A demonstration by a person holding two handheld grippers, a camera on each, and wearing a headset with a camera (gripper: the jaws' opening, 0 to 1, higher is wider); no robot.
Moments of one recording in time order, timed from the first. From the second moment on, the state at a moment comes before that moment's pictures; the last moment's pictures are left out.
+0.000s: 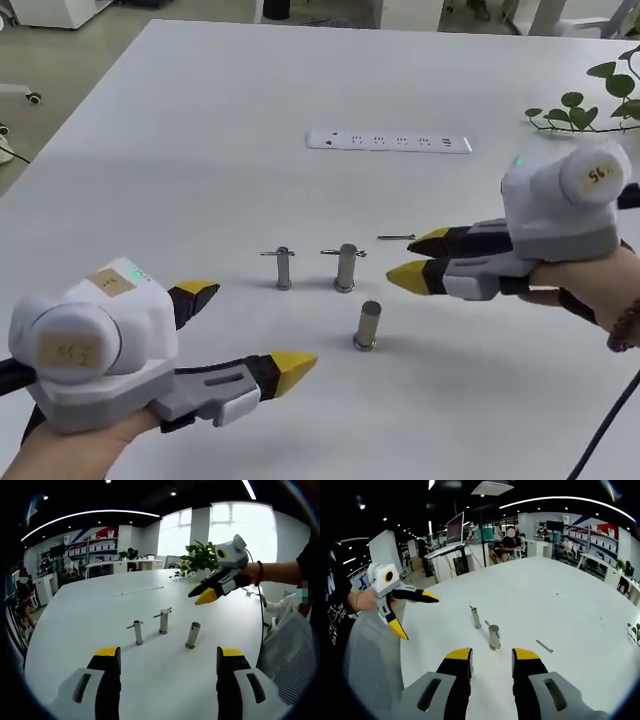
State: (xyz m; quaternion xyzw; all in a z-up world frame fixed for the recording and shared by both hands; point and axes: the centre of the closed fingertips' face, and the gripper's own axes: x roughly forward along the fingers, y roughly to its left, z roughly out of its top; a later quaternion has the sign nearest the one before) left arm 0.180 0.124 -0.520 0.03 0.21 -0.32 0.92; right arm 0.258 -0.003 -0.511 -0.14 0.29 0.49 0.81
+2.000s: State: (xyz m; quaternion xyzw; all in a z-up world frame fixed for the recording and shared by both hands) left arm 0.182 0.121 -0.523 0.03 0.23 -0.33 0.92; right arm 0.372 -0.038 -0.611 -0.37 0.44 0.50 0.64
